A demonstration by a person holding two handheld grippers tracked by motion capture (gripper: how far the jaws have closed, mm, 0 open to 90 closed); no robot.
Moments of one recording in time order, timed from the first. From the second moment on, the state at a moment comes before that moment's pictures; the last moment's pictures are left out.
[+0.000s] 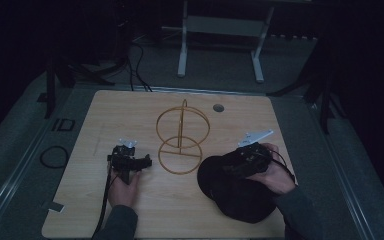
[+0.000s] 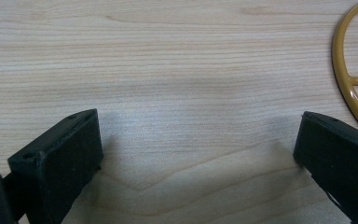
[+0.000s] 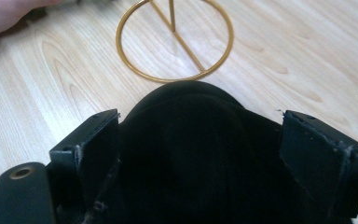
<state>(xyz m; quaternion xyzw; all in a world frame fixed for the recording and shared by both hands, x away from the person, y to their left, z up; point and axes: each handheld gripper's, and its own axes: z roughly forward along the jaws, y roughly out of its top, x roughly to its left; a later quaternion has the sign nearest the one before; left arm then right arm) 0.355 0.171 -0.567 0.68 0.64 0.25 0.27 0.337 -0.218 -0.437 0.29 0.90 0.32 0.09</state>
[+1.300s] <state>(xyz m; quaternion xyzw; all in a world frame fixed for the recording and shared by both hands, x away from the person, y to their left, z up) 0.355 0.171 -0.567 0.68 0.64 0.25 0.27 0.346 -0.202 -0.479 0.28 0.94 0.20 0.04</state>
